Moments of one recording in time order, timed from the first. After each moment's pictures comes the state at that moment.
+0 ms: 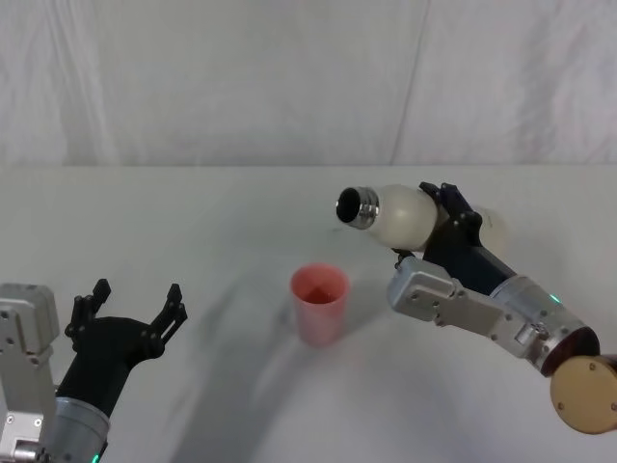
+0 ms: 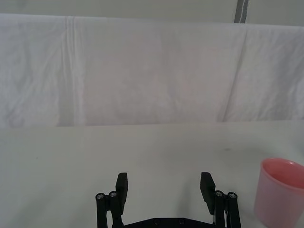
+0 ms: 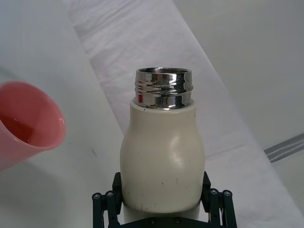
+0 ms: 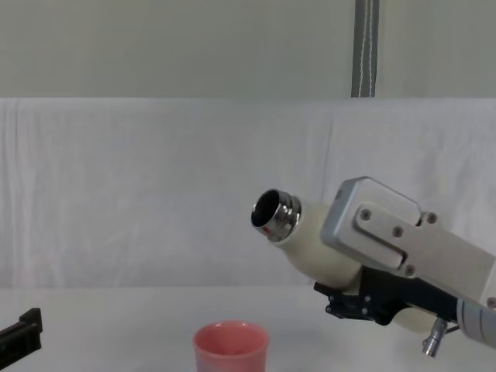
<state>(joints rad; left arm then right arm) 0.27 0.24 0.04 -1.85 -0.25 -0.02 -0.02 0.30 0.31 -0.49 -1.50 -0.63 -0.08 0.10</state>
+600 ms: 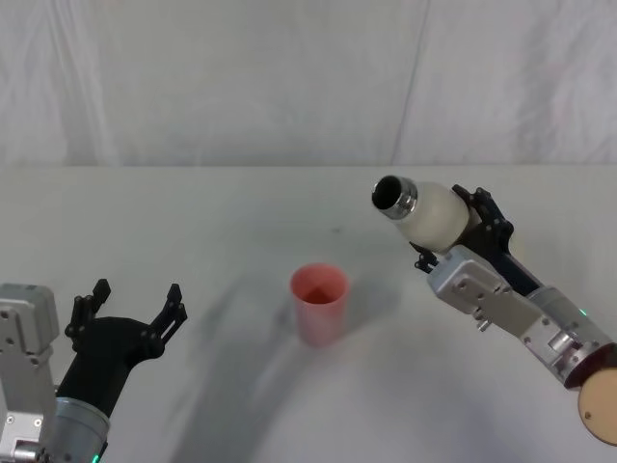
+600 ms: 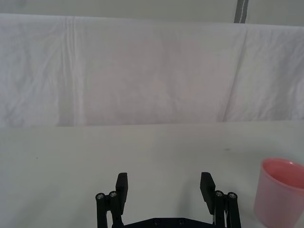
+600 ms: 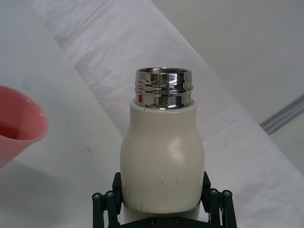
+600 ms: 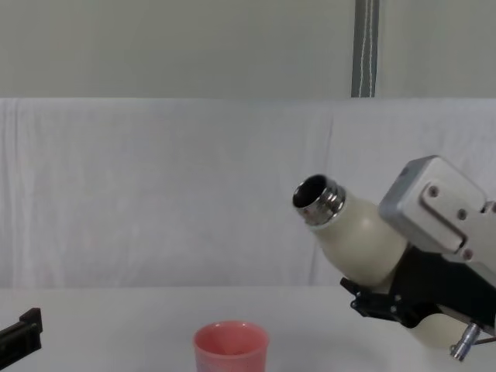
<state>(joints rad) 0.27 0.24 0.04 -1.85 -0.25 -0.02 -0.02 0.23 0.30 -0.41 -1.50 -0.50 -0.13 0.09</state>
